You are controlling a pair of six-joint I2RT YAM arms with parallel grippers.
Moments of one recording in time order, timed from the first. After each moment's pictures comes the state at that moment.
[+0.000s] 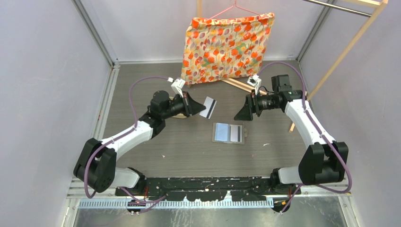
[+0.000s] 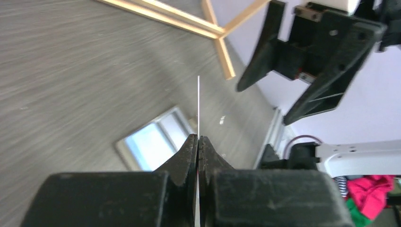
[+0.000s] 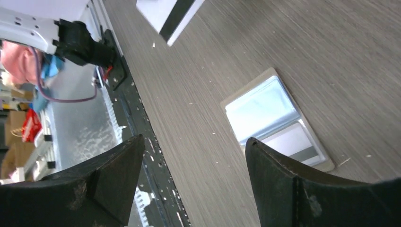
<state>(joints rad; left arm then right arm) -0.50 1.34 0.76 0.40 0.51 -0.62 0.08 1.39 1.14 -0.84 -1.04 -0.36</state>
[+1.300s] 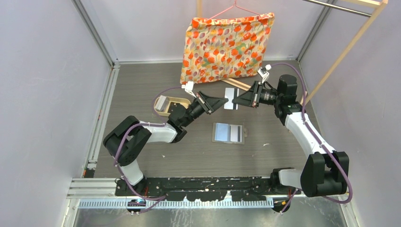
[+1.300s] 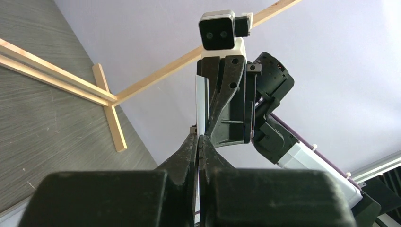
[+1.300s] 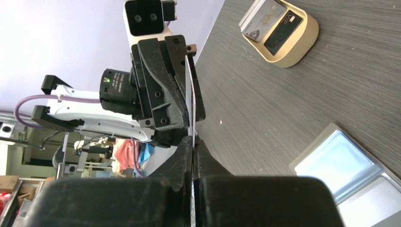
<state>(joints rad) -0.77 1.72 0.76 1.30 0.19 -1.21 0.07 1.25 0.88 0.08 -1.11 0.74</state>
